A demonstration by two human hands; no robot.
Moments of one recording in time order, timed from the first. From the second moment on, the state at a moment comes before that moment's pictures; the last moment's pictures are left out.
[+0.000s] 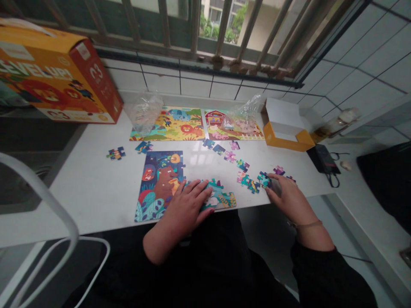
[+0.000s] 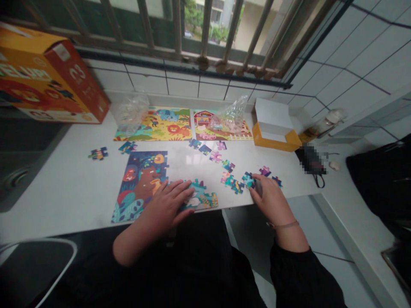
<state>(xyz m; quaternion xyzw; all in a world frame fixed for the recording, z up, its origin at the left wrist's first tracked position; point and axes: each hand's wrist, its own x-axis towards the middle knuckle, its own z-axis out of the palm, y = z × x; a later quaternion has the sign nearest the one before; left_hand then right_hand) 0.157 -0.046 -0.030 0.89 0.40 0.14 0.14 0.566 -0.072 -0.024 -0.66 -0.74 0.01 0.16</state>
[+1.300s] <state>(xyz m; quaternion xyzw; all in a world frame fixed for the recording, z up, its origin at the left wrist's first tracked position) 0.123 -0.047 -0.026 0.90 0.38 0.13 0.15 0.434 -0.037 -0.001 -0.43 -0.87 0.11 0.19</state>
